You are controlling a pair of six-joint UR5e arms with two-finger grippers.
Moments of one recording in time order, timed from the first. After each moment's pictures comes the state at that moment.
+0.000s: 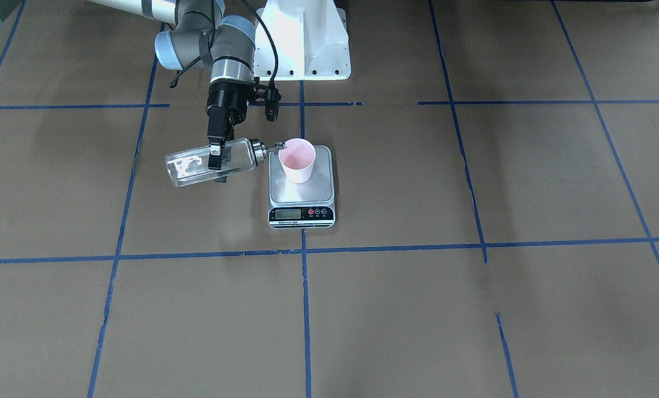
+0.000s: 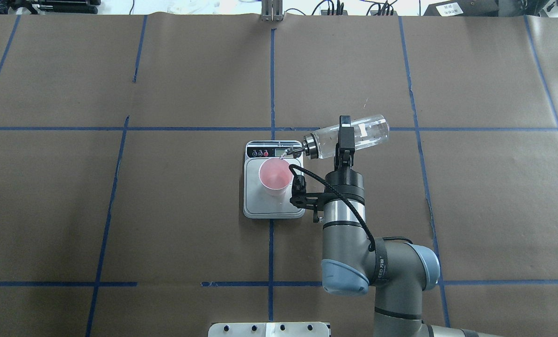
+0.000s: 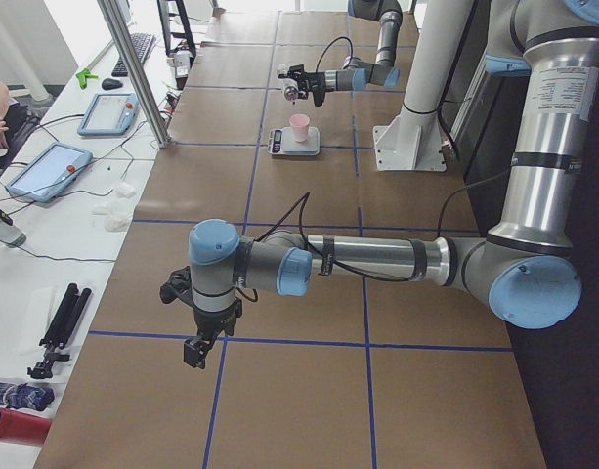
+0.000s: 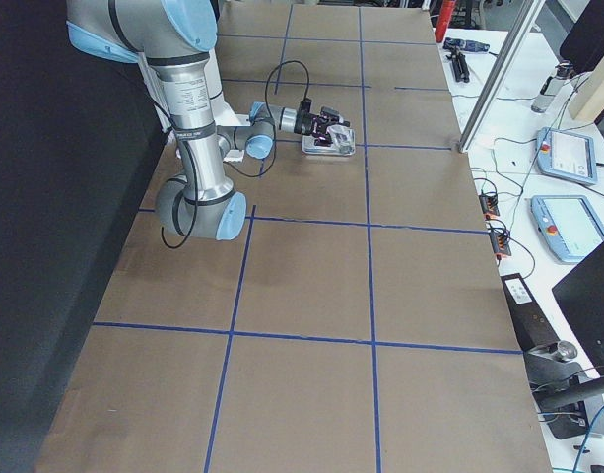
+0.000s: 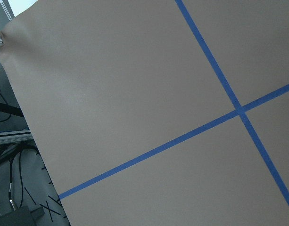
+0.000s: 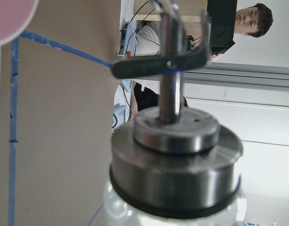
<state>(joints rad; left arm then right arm) -1.61 -1.67 -1.51 -1.69 -2.10 0.42 0.20 -1.14 1.68 -1.21 0.26 -0.26</state>
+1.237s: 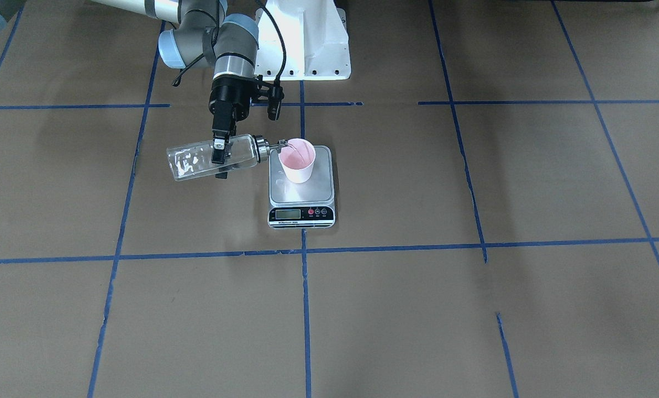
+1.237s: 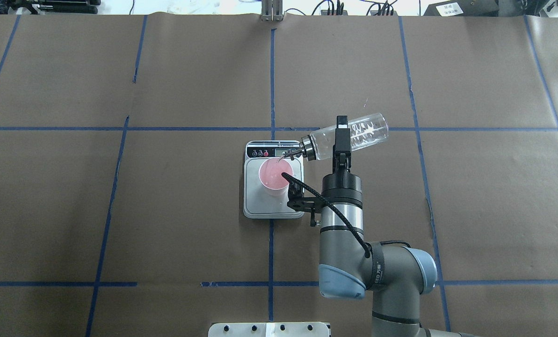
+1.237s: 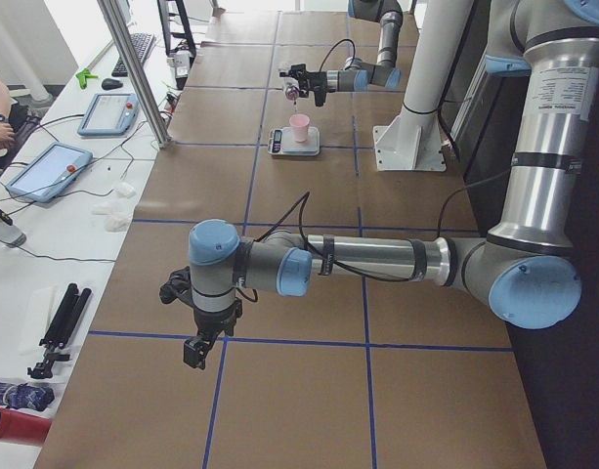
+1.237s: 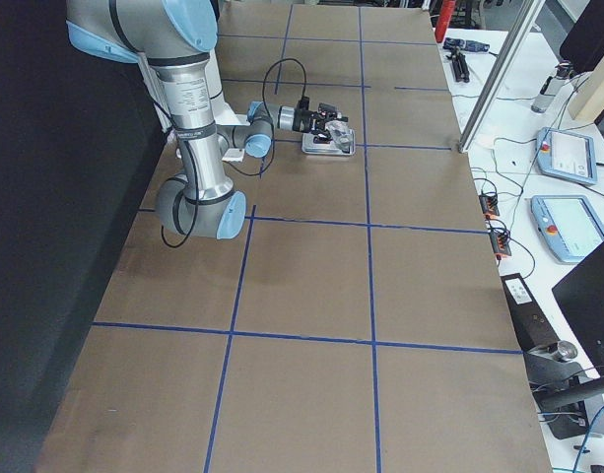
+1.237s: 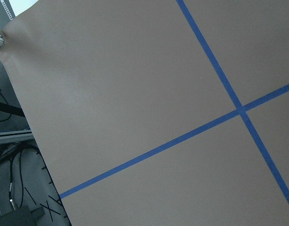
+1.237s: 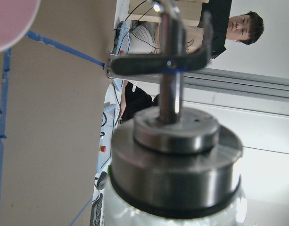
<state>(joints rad) -1.61 -1.67 -1.51 -1.68 -2.10 0.42 0.19 -1.13 1.68 -1.20 0.21 -0.30</state>
